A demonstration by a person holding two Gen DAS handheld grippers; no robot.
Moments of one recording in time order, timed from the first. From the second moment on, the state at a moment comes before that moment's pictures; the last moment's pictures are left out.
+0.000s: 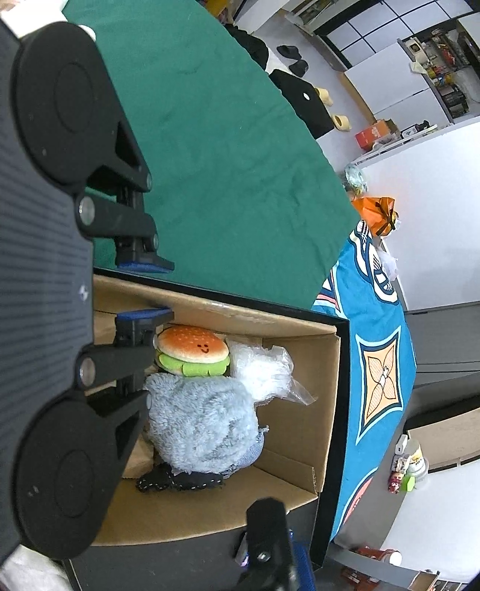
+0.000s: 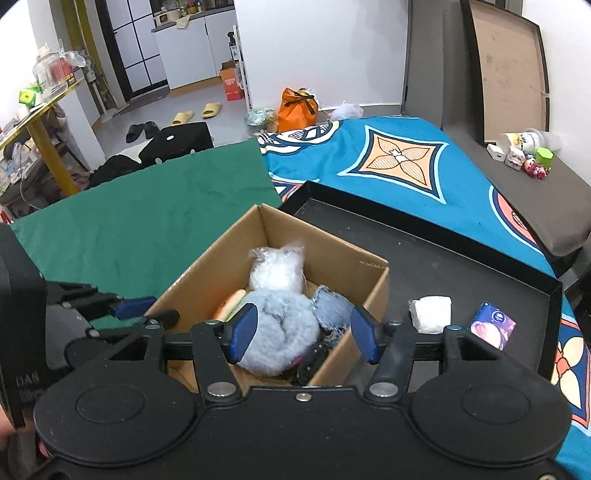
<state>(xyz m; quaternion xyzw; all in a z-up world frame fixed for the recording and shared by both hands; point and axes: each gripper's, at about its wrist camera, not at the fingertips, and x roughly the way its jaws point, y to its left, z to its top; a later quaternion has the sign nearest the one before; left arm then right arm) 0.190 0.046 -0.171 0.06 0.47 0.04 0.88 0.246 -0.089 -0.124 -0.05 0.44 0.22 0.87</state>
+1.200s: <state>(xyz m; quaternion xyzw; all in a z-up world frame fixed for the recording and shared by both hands) 0.195 0.000 -0.178 0.20 0.48 0.09 0.85 0.264 -0.203 -0.183 0.01 0.43 0.12 0.89</state>
